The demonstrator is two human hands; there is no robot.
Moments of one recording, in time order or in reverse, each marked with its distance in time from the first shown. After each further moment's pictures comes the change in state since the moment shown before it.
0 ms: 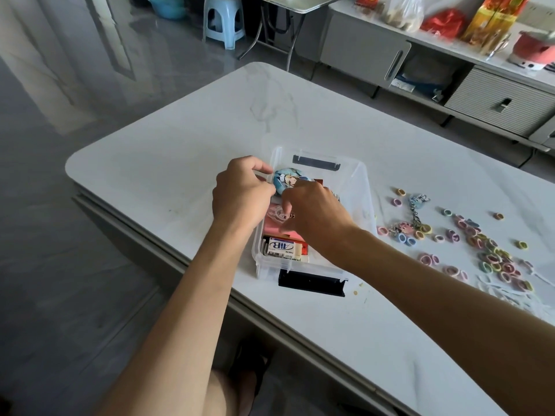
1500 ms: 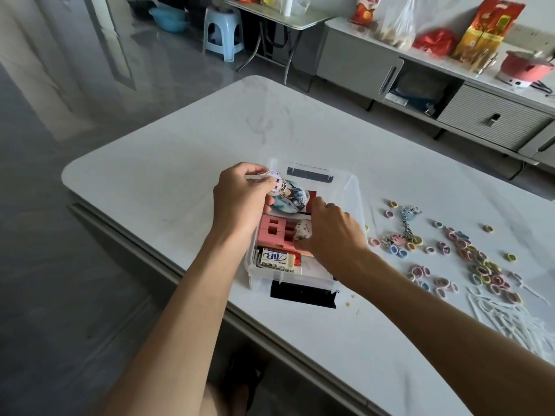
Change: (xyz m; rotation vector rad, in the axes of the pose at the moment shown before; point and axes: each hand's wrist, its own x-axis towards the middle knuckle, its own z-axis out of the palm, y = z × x) left_hand 0.001 0.007 0.007 -0.437 0.002 -0.013; right_hand -0.020 0.024 0.005 -0.084 0.002 0.290
